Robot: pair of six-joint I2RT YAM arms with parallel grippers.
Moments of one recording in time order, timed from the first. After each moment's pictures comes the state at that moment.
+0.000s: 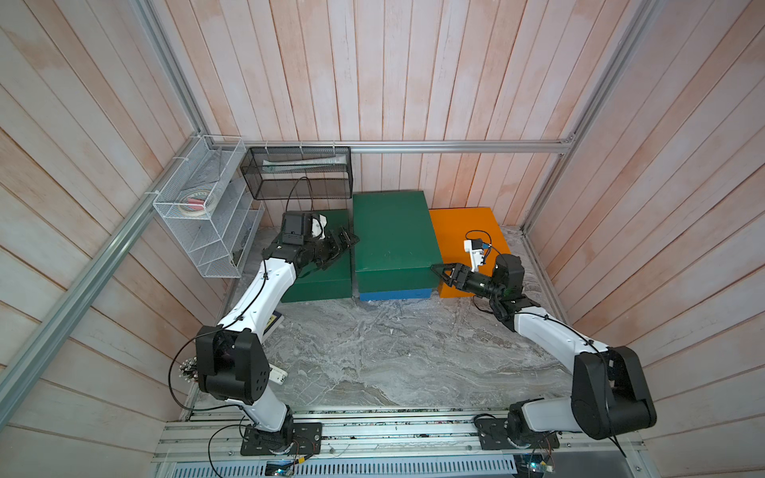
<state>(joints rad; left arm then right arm) -0.17 1.63 1.45 -0.49 0.55 -0.72 0.22 1.39 0.78 0.36 -0.76 0.71</state>
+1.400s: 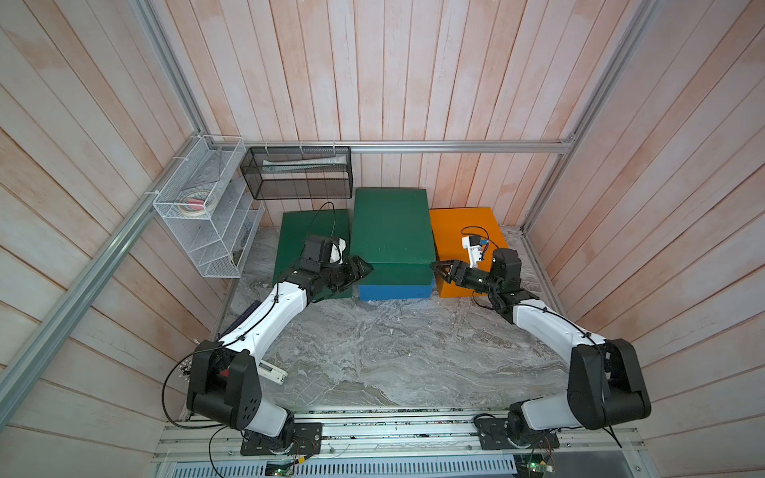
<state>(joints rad) -0.32 1.50 1.20 -0.38 0.50 -0.72 0.21 1.44 0.85 0.26 -0.74 0.63</state>
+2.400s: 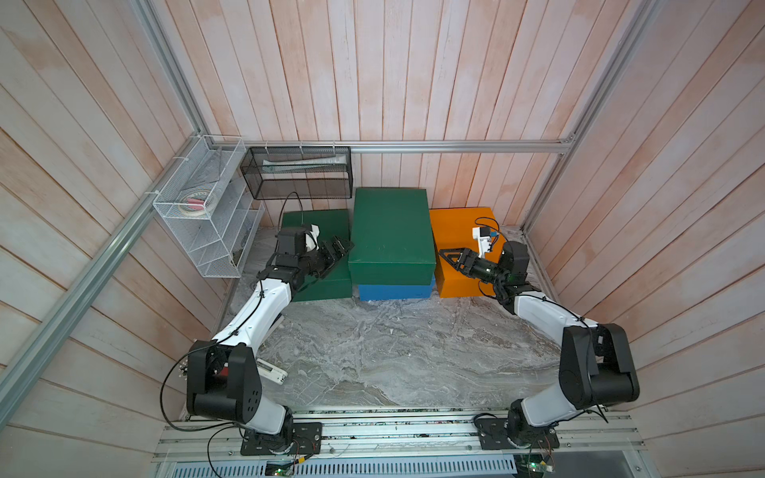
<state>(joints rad) -0.14 1.53 1.19 -0.17 0.58 -0.84 0.11 1.56 0.91 0.44 -0.84 0.76</state>
